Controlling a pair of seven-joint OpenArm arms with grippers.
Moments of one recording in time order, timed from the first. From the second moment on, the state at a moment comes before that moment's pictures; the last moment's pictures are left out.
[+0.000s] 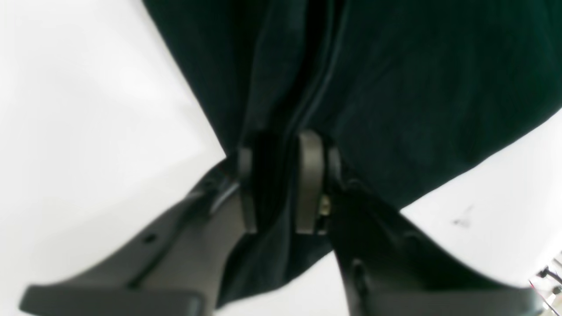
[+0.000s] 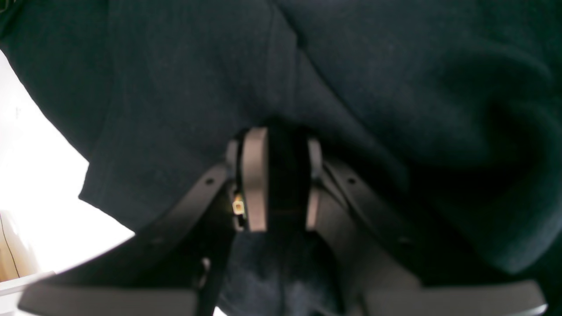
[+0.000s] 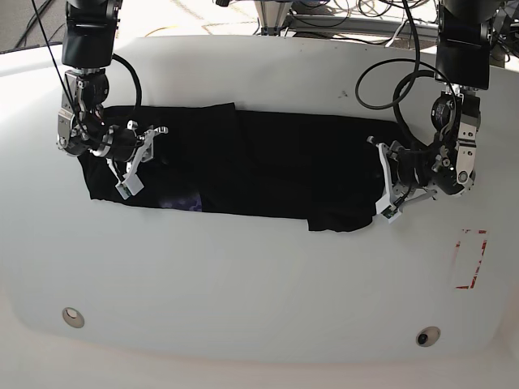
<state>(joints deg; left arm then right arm) -10.7 -24.1 6.6 85.7 -29.8 -32.5 69.6 2.7 20.3 9.1 68.9 41.6 41.8 -58.1</state>
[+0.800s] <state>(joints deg) -11.1 -24.2 6.5 85.7 -30.0 -32.7 68.7 2.7 20.3 9.1 68.9 41.6 41.8 -58.0</state>
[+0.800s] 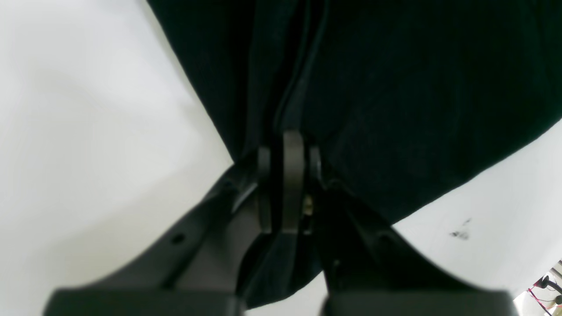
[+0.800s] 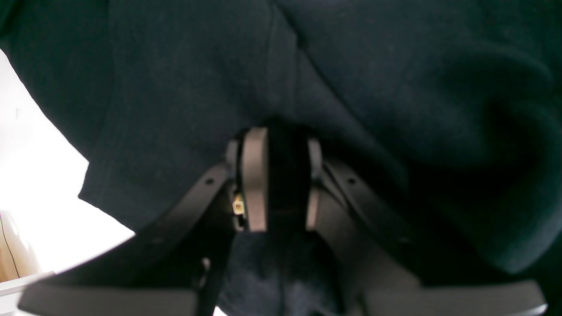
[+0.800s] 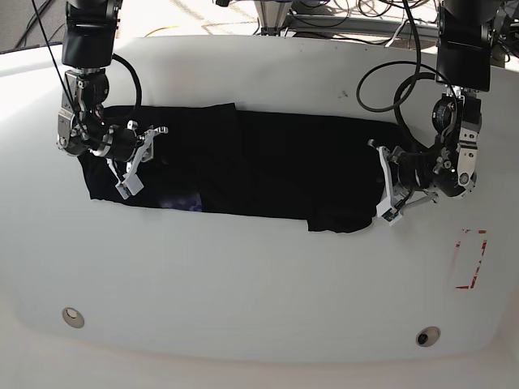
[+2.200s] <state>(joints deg) -11.1 -5.8 10.1 92.6 -29.4 -23.5 73.4 2.7 20.4 9.1 68.9 41.6 41.9 -58.0</state>
